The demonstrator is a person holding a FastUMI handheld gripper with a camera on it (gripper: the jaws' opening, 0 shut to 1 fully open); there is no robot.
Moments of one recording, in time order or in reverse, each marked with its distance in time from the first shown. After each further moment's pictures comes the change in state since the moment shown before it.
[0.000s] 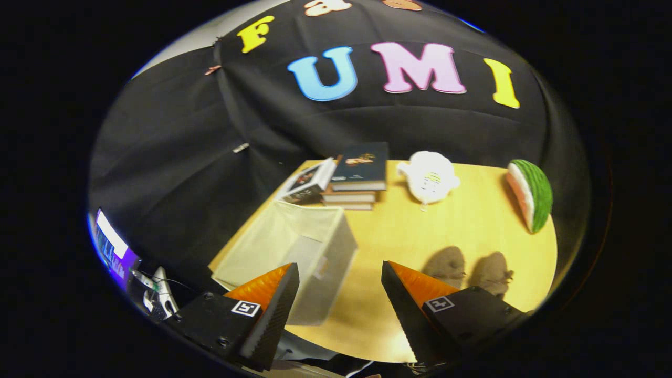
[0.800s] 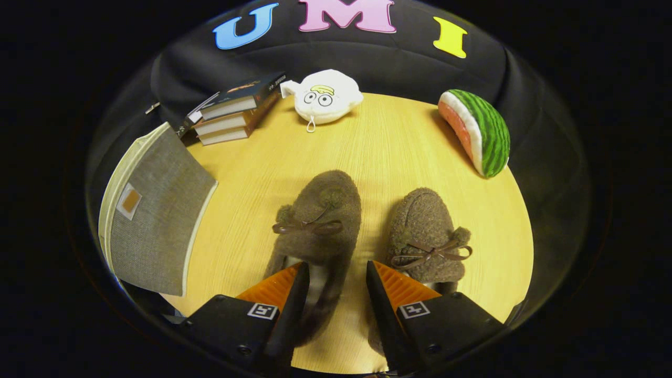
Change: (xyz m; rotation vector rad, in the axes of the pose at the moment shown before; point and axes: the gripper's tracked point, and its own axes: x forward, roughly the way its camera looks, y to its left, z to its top) arm 0.088 -0.184 -0.117 0.049 0.258 -0.289
